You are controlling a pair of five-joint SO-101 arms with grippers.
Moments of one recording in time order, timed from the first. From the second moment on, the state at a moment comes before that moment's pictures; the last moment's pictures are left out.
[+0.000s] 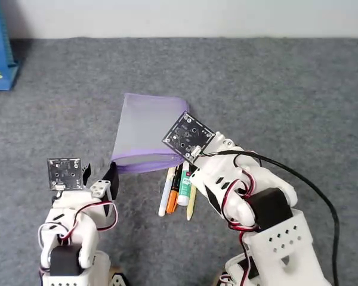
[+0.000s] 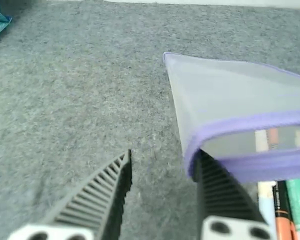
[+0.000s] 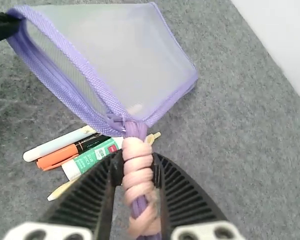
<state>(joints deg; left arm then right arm) -5.6 -103.6 87.3 61.5 7.5 -26.9 -52.7 34.5 71.0 29.4</state>
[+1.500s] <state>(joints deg) -5.8 -103.5 75.6 69.9 0.7 -25.5 -52.8 31.0 79.8 24.5</state>
